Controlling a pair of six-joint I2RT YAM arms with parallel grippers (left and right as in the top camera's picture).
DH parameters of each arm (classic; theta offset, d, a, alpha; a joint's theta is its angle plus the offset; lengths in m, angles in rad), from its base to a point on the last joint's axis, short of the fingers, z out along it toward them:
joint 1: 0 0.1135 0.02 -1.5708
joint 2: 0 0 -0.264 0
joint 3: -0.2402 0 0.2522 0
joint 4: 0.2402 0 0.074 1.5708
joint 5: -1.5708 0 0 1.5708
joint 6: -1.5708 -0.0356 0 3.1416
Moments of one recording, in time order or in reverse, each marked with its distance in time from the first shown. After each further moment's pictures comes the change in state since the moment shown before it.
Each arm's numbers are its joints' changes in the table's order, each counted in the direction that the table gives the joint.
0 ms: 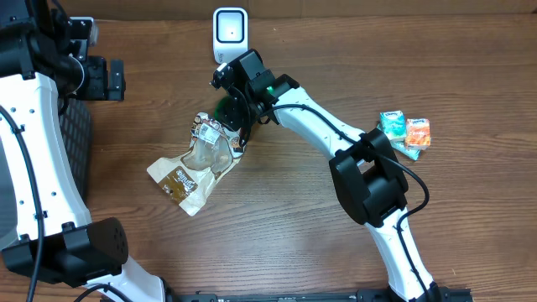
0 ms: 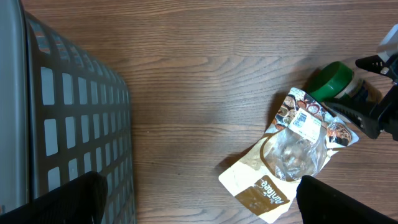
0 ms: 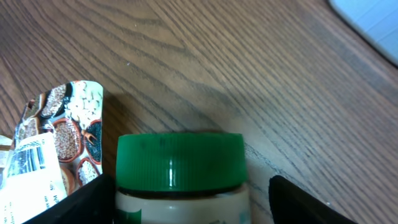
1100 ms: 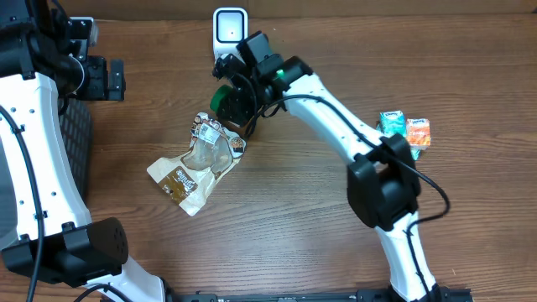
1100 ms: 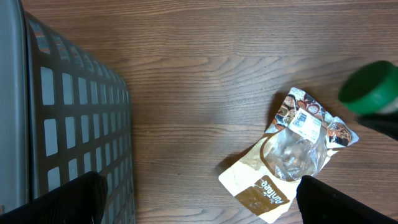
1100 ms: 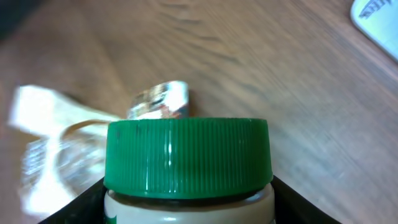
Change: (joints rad) left arm 0.000 0.000 0.000 0.000 0.000 0.000; right arm -0.039 -0.091 -0.102 0.243 0.209 0.004
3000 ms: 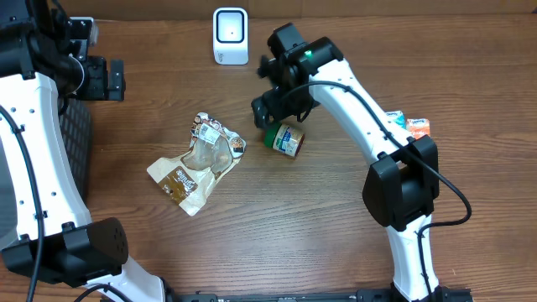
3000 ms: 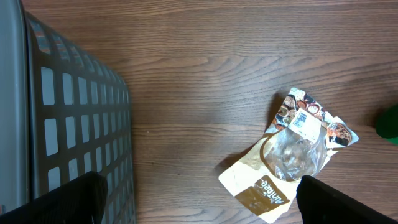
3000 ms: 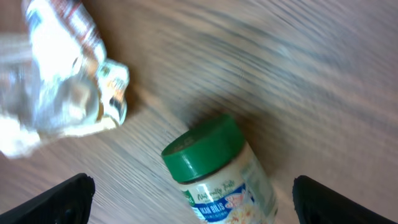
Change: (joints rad) left arm 0.000 0.000 0.000 0.000 0.000 0.000; right arm -0.074 -0.047 -0.040 0.410 -0.198 -0.081
